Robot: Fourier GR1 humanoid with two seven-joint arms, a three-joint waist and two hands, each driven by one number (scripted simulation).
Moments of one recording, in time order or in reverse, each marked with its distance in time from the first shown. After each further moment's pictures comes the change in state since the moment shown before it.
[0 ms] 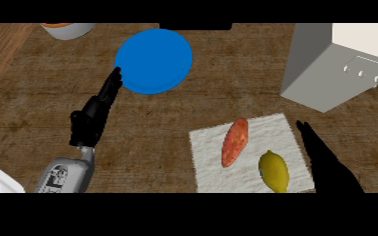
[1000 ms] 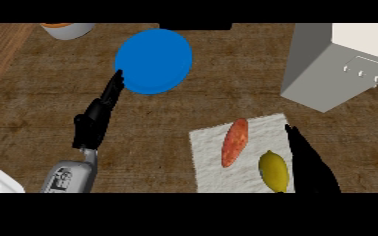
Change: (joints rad) left arm 0.017 -0.044 0.029 0.004 -0.047 -0.028 -0.016; right arm 0.040 0.137 -0.027 0.191 0.142 0.026 -0.086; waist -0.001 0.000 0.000
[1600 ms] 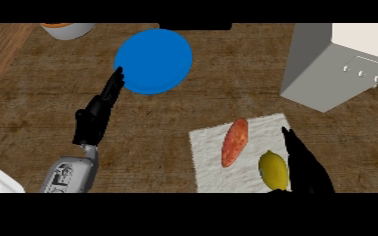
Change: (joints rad) left arm -0.025 -0.017 0.031 0.017 -0.025 -0.023 0.008; right arm 0.020 0.039 -0.045 0.090 0.003 0.006 -0.081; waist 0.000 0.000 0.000
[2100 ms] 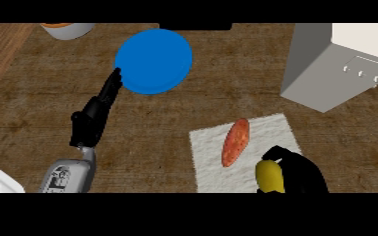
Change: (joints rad) left arm 0.018 -0.006 0.015 -0.027 -0.011 -0.016 0.006; right arm 0.002 -0.009 0.036 0.035 0.064 0.029 -0.049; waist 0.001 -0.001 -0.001
